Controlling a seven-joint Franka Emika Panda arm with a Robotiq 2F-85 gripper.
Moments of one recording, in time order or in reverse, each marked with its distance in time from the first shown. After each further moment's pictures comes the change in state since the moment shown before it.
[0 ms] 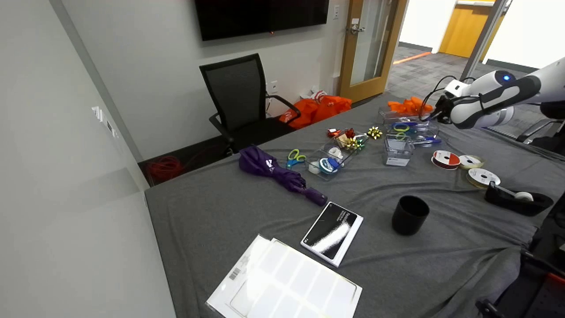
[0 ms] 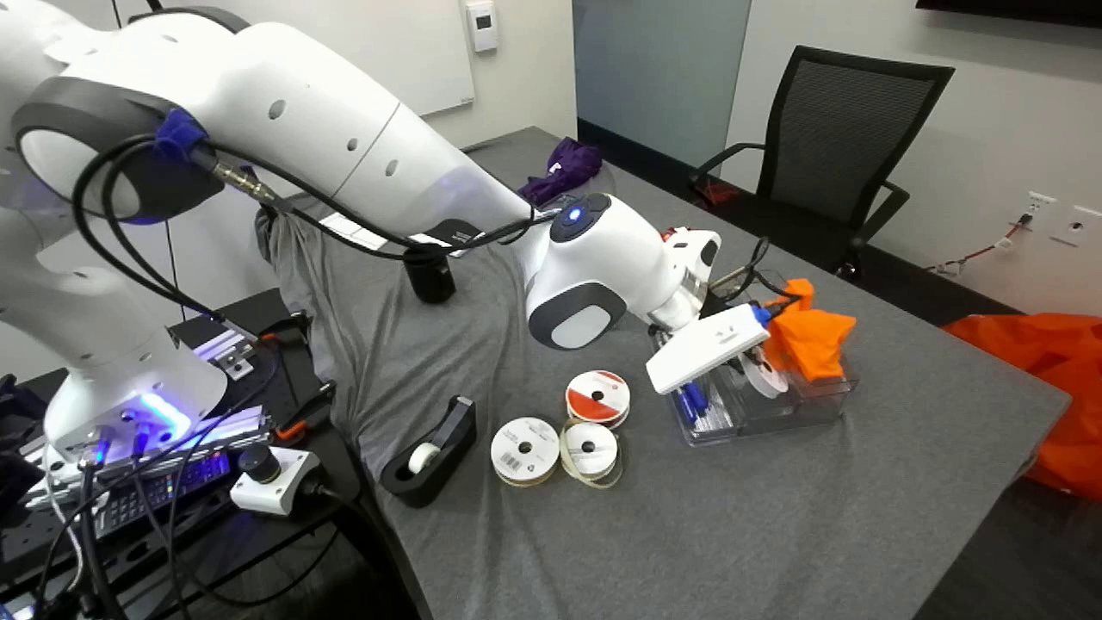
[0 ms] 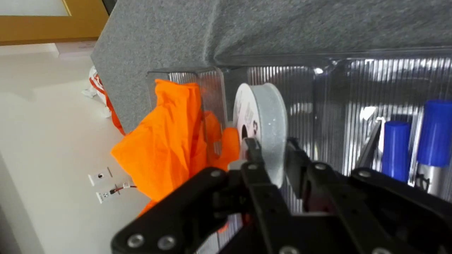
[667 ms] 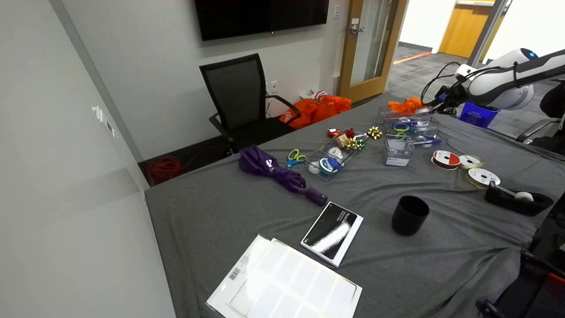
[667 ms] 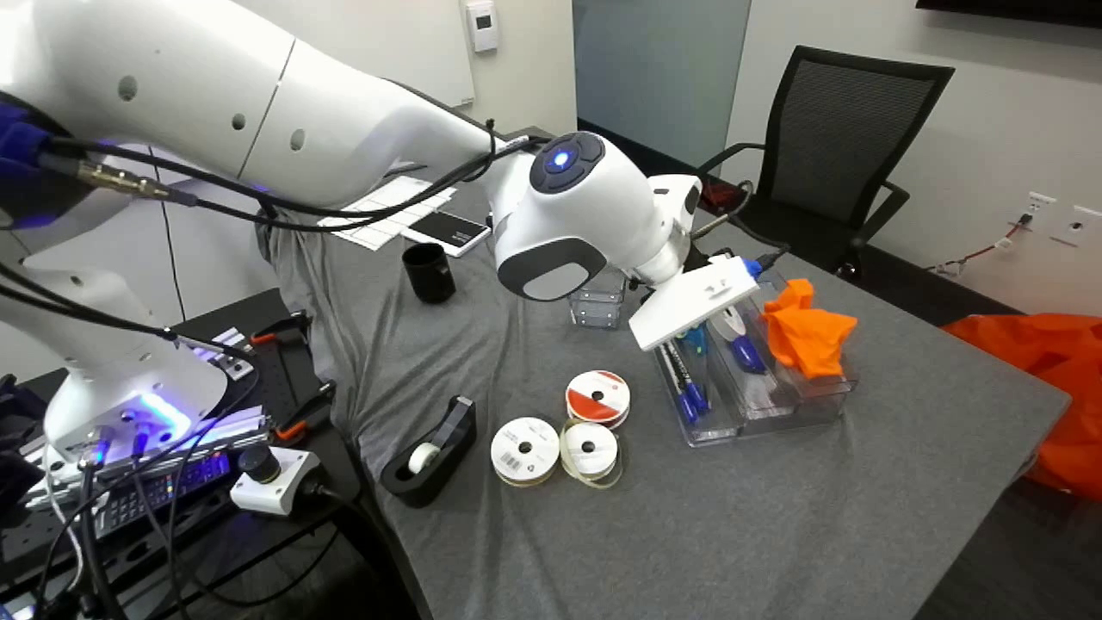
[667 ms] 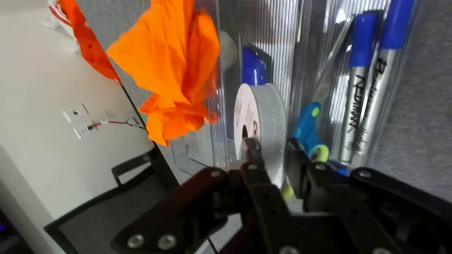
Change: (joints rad) arm -0.357 -0.123 0.457 -0.202 -0.034 -0.199 -0.188
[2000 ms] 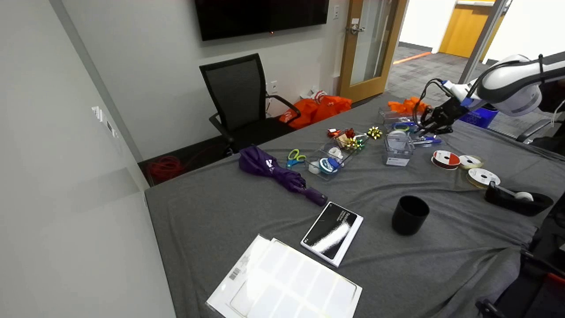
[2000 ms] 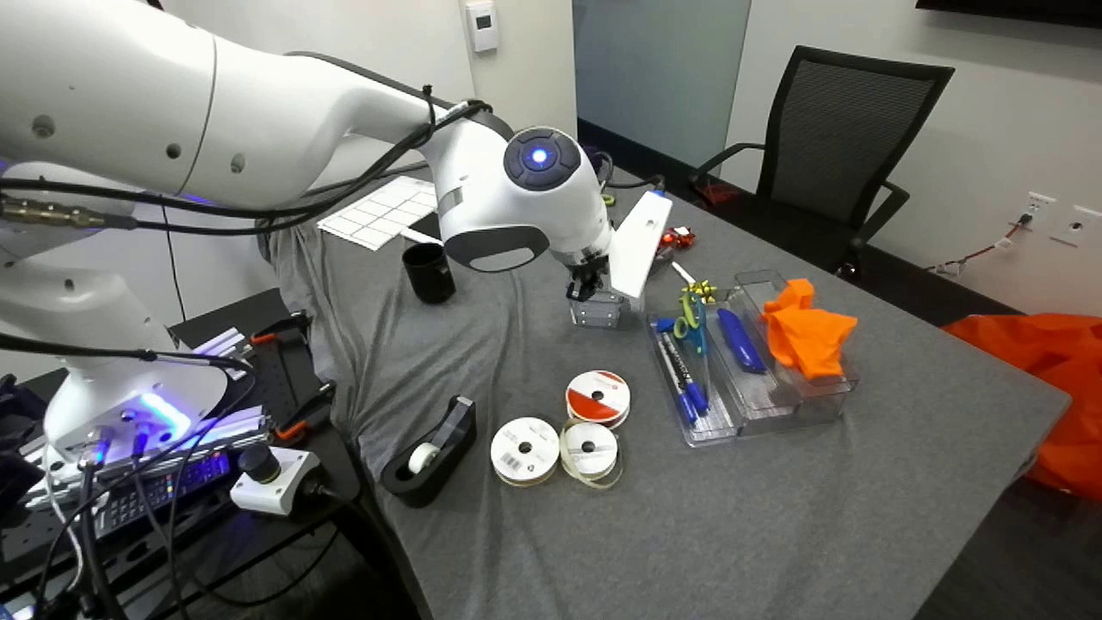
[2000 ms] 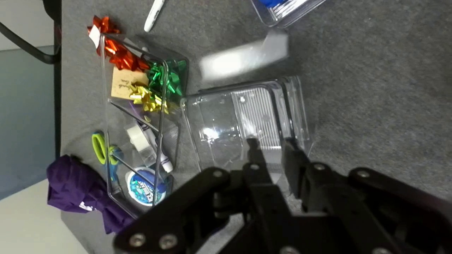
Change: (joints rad) arm -0.274 0.009 0.347 -0.289 0.019 -0.275 -0.887
